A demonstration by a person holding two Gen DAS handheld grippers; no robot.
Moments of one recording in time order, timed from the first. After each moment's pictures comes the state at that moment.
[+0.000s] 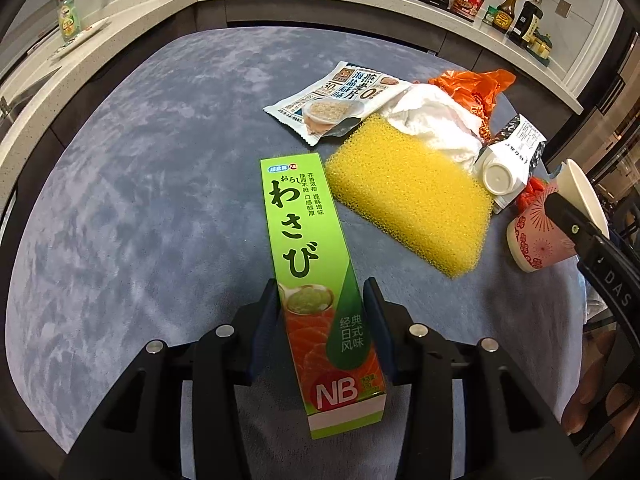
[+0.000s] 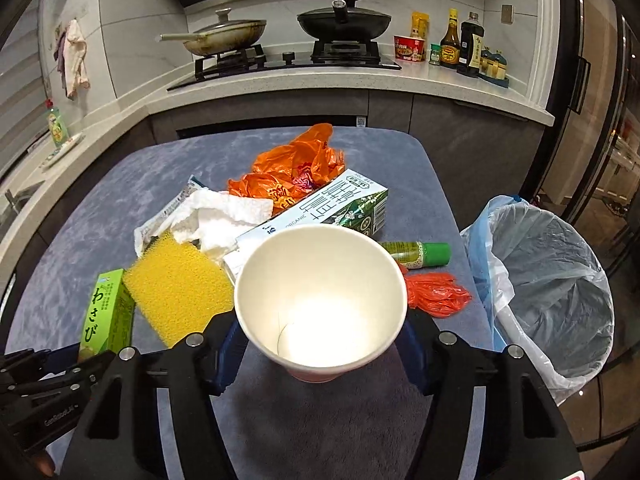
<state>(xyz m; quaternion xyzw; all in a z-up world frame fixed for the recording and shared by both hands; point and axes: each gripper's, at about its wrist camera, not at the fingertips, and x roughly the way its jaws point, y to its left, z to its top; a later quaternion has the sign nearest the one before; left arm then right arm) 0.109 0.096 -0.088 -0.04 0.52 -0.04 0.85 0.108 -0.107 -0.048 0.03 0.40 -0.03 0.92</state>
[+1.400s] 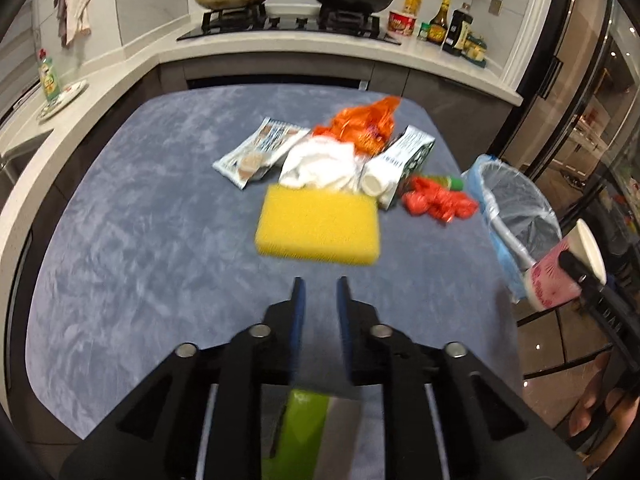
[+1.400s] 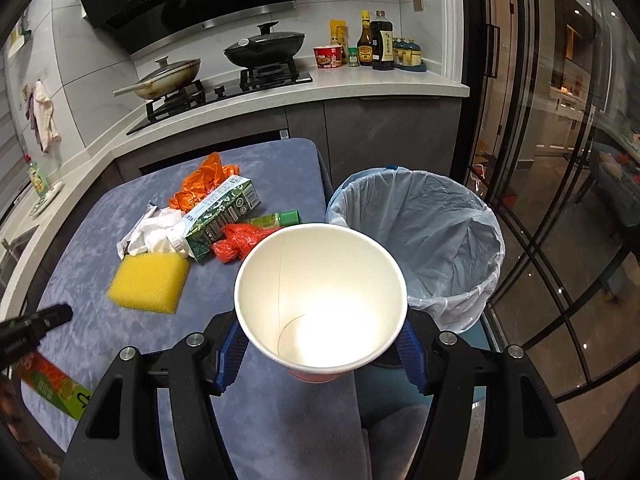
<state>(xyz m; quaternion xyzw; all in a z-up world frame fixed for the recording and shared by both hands) 0.040 0.052 -0.016 0.00 0.47 -0.11 0.88 -0.018 -0.211 -0.001 0.09 0.38 -0.11 0.91</state>
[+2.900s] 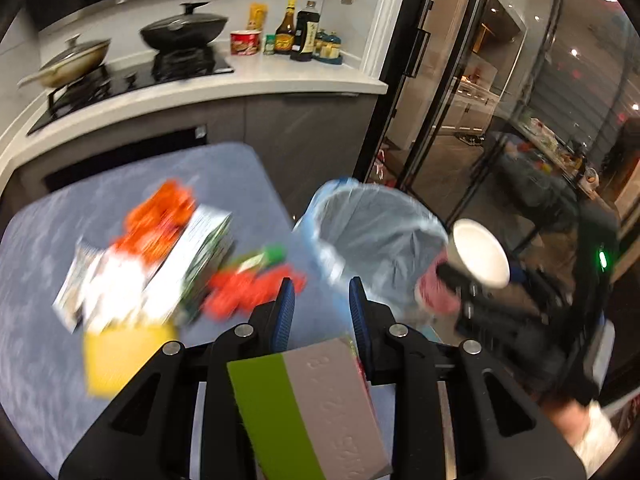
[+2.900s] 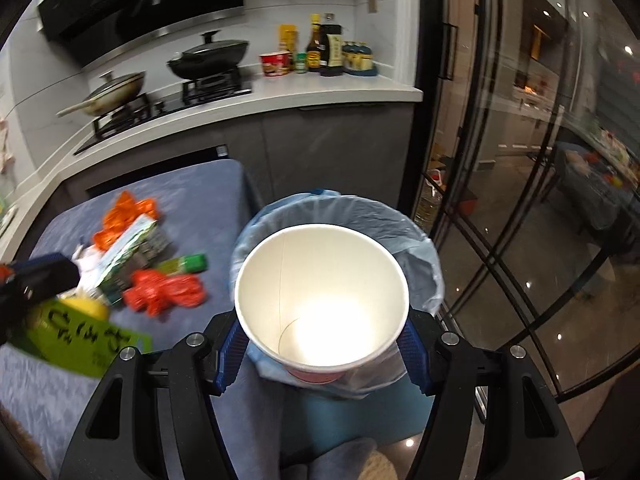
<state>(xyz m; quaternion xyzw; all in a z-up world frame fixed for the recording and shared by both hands) 0.094 -0.134 0.028 0.05 0.40 -0.33 0.85 0.023 -0.306 -0.003 0.09 0.38 -0.19 0.90</state>
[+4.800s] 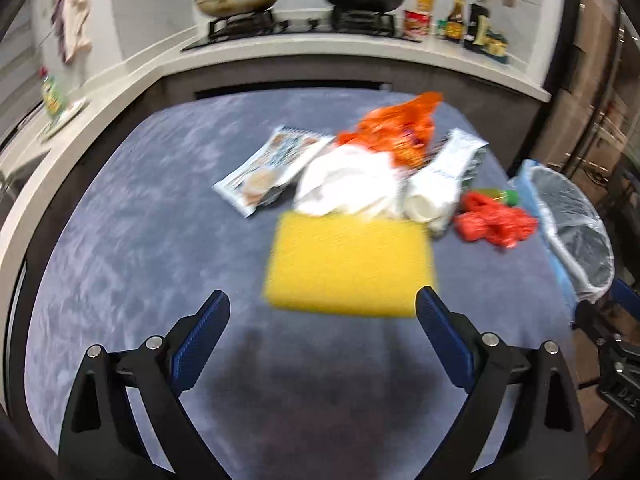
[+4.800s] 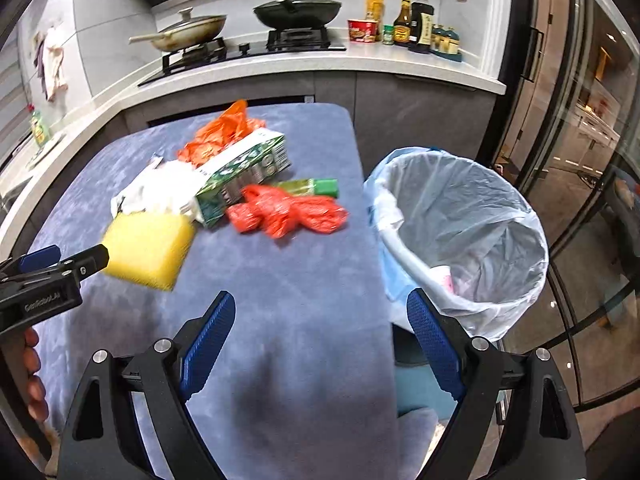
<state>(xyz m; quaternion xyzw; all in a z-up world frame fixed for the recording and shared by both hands) 0.097 0.049 -0.056 0.03 0.45 -0.07 0.89 0.026 -0.173 -0.038 0.04 0.43 -0.08 0.90</state>
